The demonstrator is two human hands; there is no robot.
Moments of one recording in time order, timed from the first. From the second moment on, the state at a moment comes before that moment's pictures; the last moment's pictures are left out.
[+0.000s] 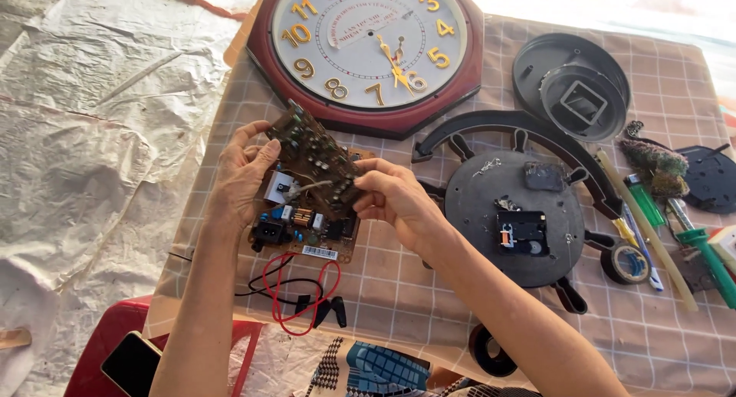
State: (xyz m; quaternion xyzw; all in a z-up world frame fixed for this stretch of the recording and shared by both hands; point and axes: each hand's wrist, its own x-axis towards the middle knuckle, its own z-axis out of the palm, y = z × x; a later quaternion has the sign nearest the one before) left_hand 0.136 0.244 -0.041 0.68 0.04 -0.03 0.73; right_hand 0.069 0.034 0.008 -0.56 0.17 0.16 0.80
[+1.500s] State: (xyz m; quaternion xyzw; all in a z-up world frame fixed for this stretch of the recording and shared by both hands) left_hand 0.047 0.250 0.029 0.86 -0.08 -0.02 0.51; right_hand 0.115 -0.074 0.021 -0.96 0.03 -0.09 0.25
